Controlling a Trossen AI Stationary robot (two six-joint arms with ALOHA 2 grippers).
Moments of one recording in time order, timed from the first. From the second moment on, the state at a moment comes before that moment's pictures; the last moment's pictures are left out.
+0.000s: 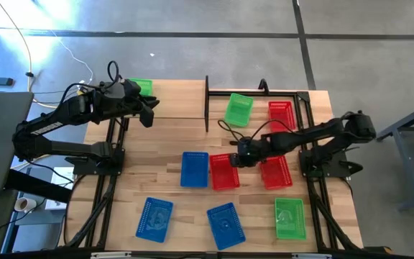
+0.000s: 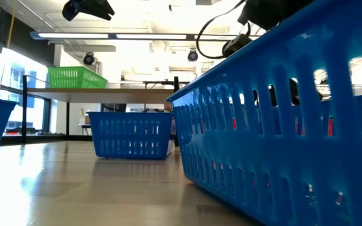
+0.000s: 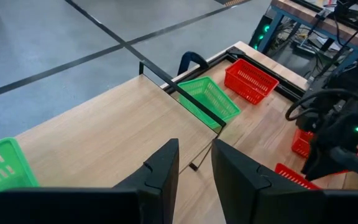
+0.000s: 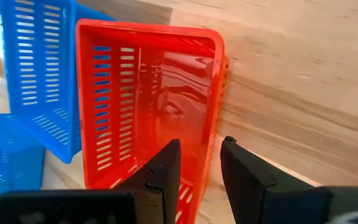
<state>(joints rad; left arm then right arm) 0.42 0.89 1.14 -0.75 -0.28 -0.36 0.04 1.49 0.82 -0.34 -0.07 1.36</state>
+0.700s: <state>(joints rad) 0.42 0.89 1.14 -0.75 -0.28 -0.36 0.04 1.60 0.82 -0.31 -0.12 1.41</state>
